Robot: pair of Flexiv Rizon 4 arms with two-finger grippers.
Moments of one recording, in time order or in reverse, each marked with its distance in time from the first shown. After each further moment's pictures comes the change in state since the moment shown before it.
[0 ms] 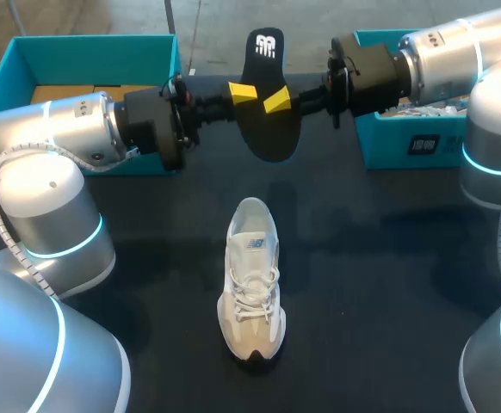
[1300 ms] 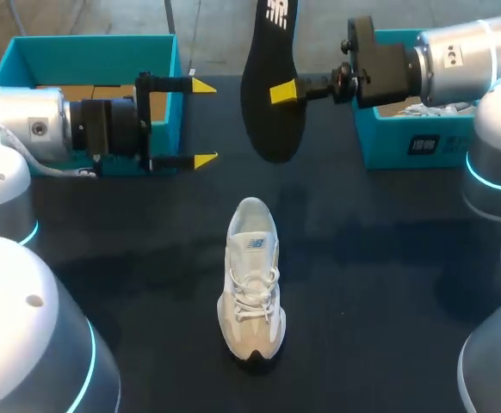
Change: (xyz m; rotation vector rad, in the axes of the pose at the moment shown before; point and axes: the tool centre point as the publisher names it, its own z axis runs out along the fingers) left arm 0.031 -0.019 -0.068 -0.131 0.295 -0.809; right arm 0.009 0.010 -0.010 -0.128 -0.045 -0.484
